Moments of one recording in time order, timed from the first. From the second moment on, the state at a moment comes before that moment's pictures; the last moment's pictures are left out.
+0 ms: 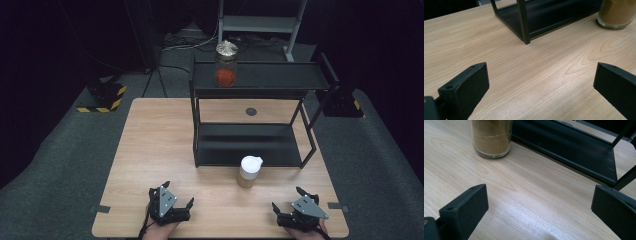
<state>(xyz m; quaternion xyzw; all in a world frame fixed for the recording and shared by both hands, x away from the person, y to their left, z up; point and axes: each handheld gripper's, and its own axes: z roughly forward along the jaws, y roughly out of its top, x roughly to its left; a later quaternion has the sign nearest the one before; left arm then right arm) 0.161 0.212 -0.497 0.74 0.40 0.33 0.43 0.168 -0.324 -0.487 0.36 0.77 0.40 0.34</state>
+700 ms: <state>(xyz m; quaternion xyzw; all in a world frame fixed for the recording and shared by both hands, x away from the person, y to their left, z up) 0.156 0.209 -0.496 0.75 0.39 0.33 0.42 0.159 -0.312 -0.483 0.31 0.76 0.44 0.35</state>
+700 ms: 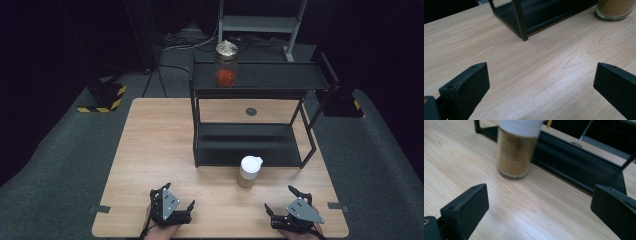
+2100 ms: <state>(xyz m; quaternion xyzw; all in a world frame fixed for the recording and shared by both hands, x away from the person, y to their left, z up) 0.157 0.215 -0.497 0.75 0.38 0.32 0.43 0.212 -0.264 -0.488 0.34 0.73 0.50 0.31</state>
